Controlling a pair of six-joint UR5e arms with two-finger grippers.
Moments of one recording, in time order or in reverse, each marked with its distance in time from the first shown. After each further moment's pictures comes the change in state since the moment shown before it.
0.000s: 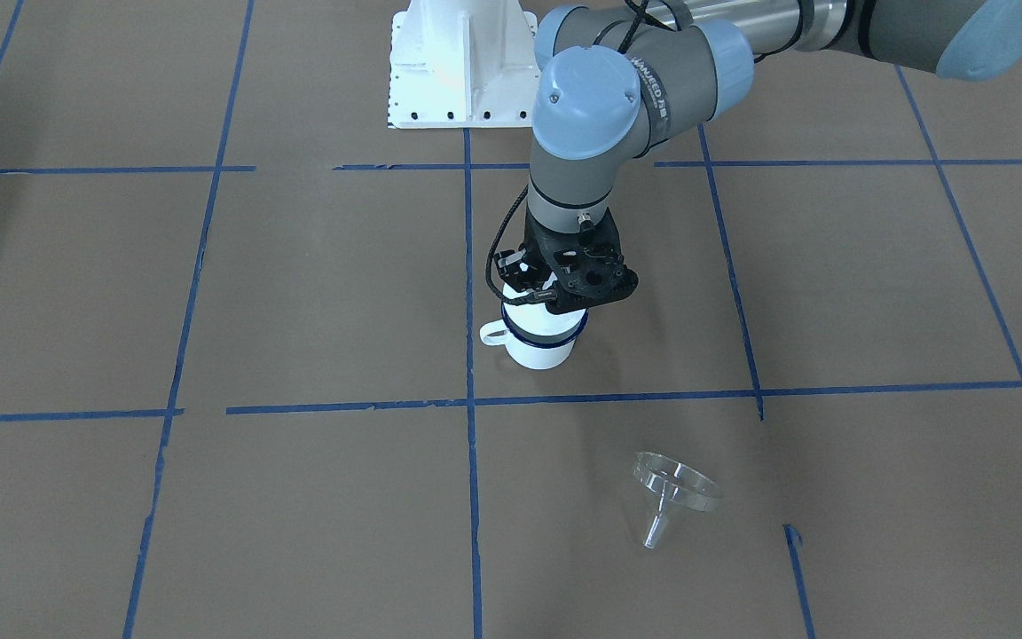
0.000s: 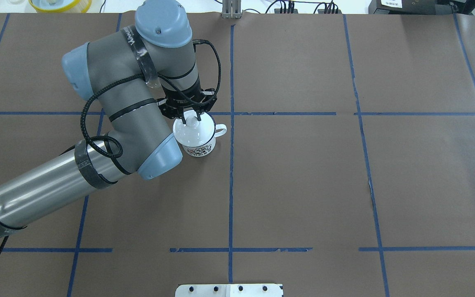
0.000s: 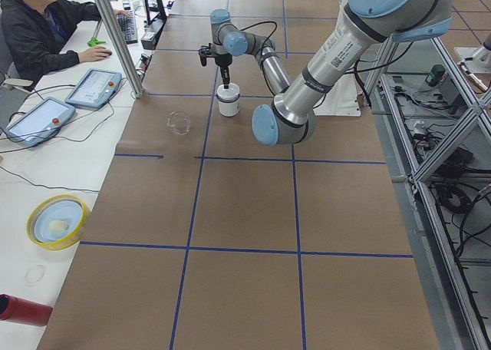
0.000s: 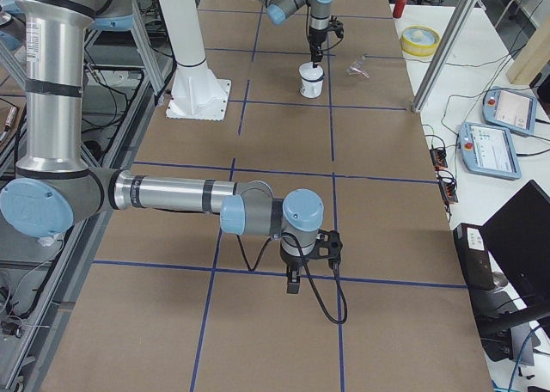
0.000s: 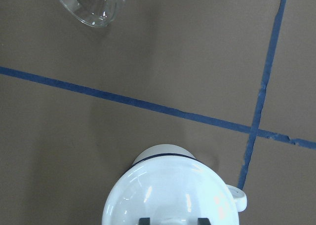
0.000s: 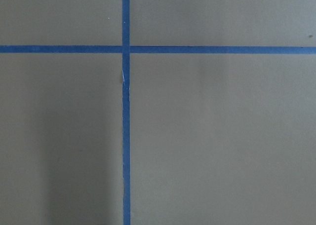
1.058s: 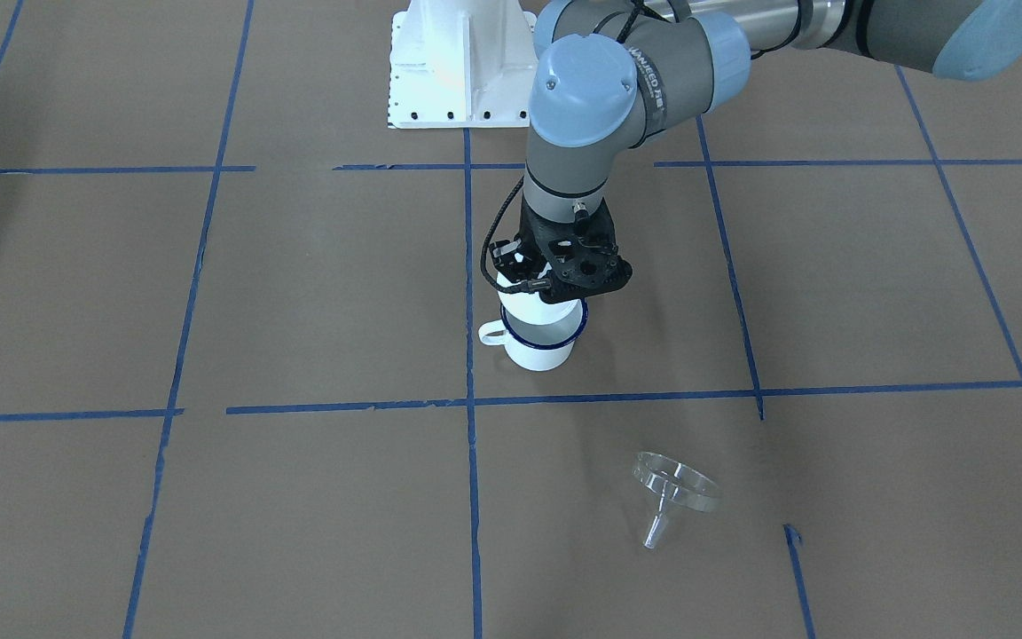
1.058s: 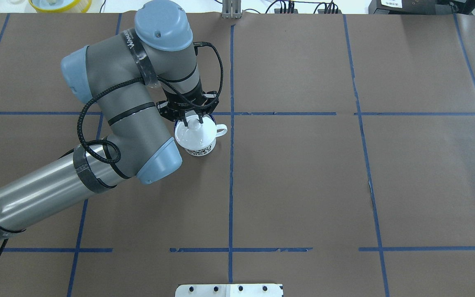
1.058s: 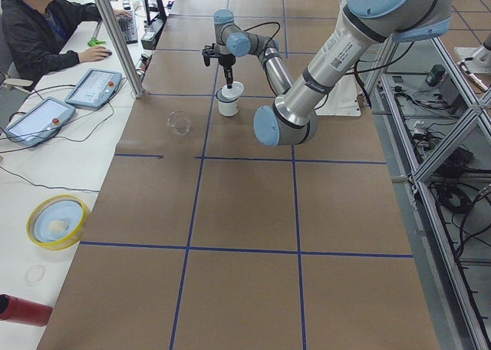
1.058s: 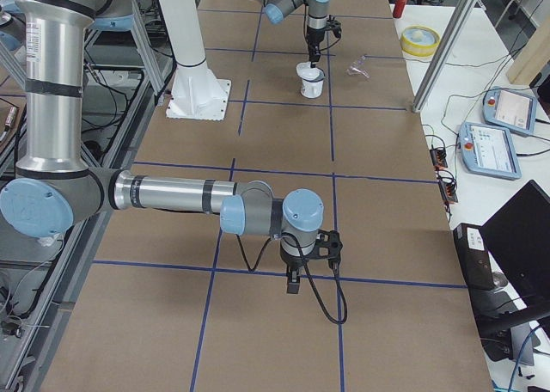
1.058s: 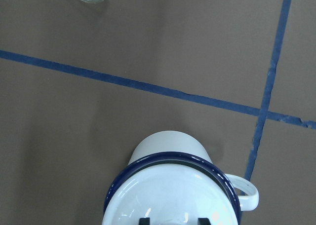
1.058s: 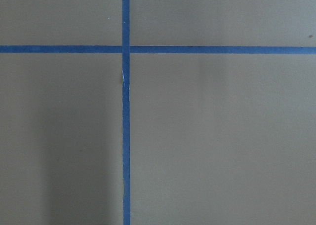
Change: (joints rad) left arm 0.004 0.001 -0.021 0.000 -0.001 0.000; right arm 0.000 0.000 0.000 0.000 0.000 0.000
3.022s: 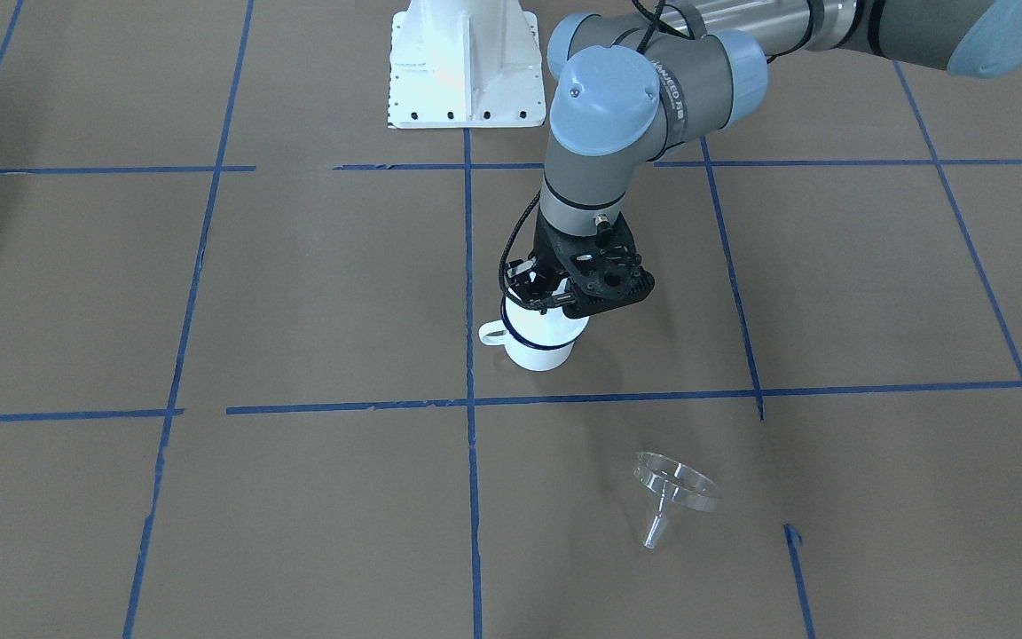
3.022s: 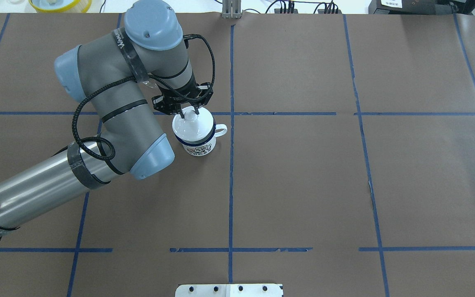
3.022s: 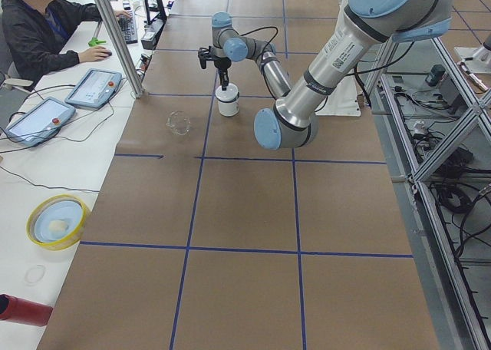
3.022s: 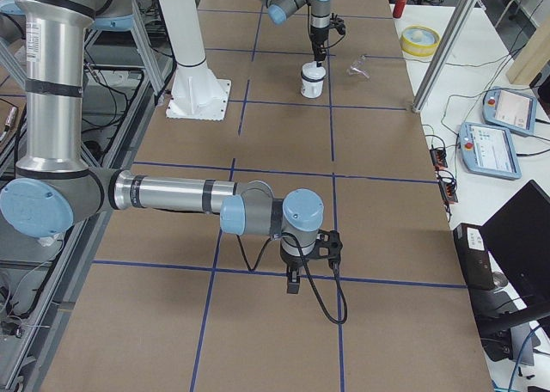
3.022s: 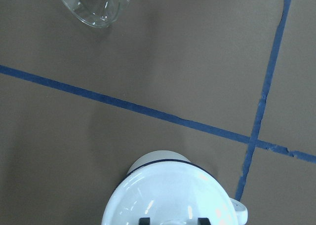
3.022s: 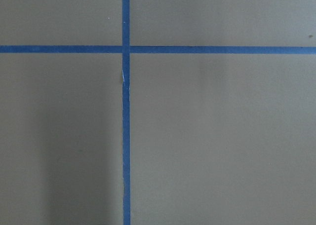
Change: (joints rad) left arm -0.017 0.026 0.011 -0.081 0.035 -0.075; right arm 0.000 0.000 0.000 0.000 0.000 0.000
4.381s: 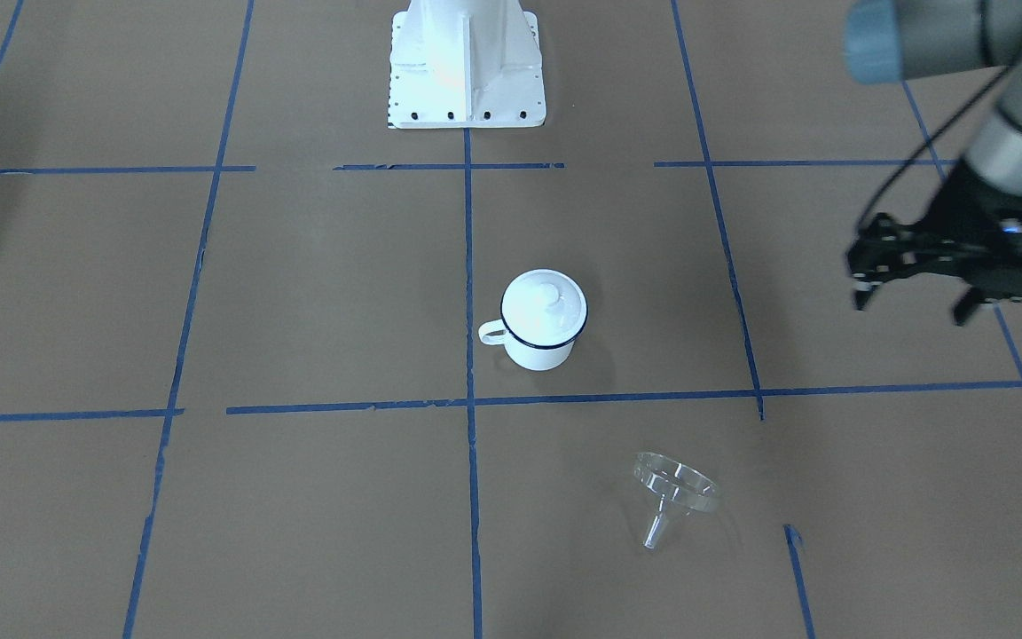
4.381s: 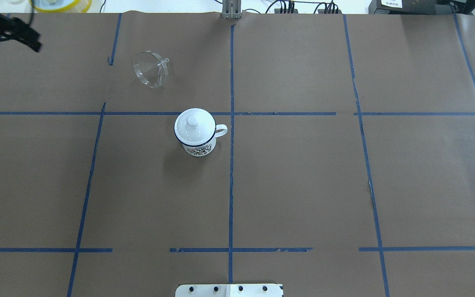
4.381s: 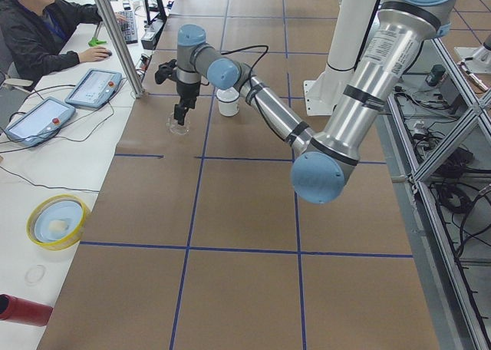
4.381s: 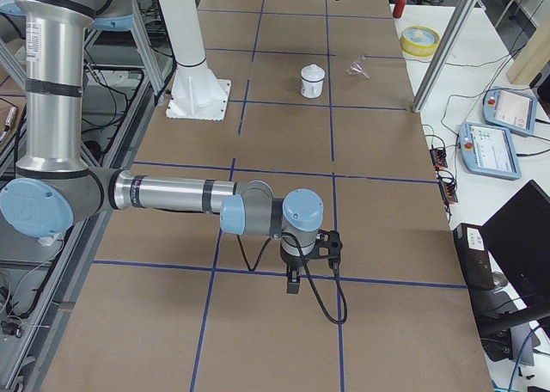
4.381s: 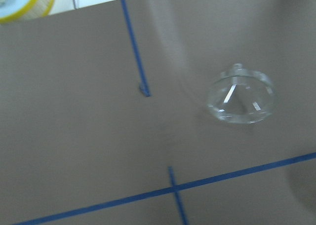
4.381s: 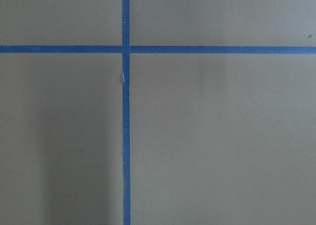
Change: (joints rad) left arm -0.620 0.471 -0.222 -0.001 -0.176 1.172; right arm 0.000 0.000 0.000 0.000 0.000 0.000
